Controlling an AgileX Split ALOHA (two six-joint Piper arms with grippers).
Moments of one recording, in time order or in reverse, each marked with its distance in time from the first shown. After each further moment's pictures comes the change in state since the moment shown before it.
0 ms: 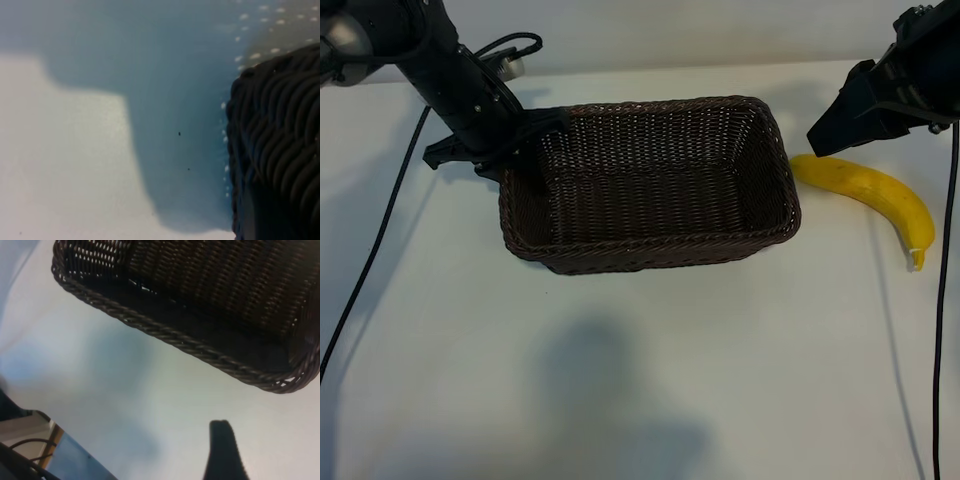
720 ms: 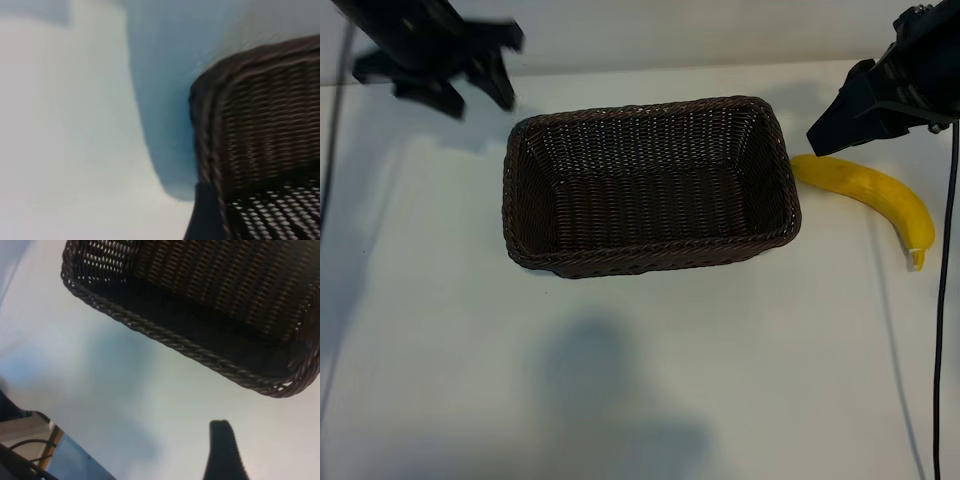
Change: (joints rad) left arm 0.012 -0.282 -0.065 0.107 0.068 -0.013; right arm 0.000 0.000 0.000 0.000 -0.002 0.000
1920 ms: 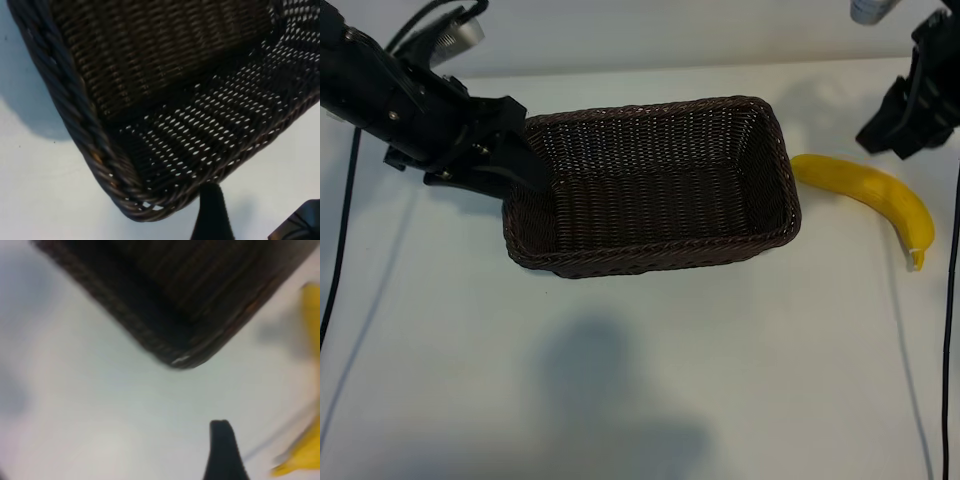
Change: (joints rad) left arm 0.023 -0.239 0.496 -0.385 -0.122 0.365; right arm 0.000 0.001 0.000 -0.243 -0.116 -0.315
